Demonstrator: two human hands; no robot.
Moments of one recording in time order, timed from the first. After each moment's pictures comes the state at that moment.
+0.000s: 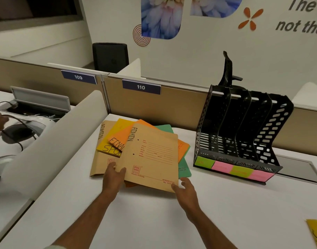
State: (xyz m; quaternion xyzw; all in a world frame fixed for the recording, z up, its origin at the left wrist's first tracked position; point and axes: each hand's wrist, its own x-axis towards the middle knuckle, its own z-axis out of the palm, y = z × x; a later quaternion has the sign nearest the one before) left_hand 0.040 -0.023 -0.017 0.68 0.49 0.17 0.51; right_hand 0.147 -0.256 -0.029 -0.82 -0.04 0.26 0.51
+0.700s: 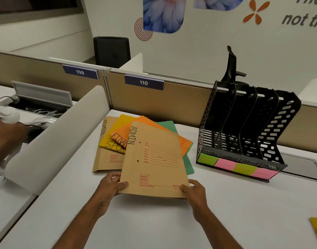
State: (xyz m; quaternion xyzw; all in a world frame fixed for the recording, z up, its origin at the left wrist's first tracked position) left_hand -0.014 -0.028 -0.008 0.57 0.42 0.08 0.70; right_hand 0.157 -0.268 -0.045 -0.79 0.06 0.27 0.55
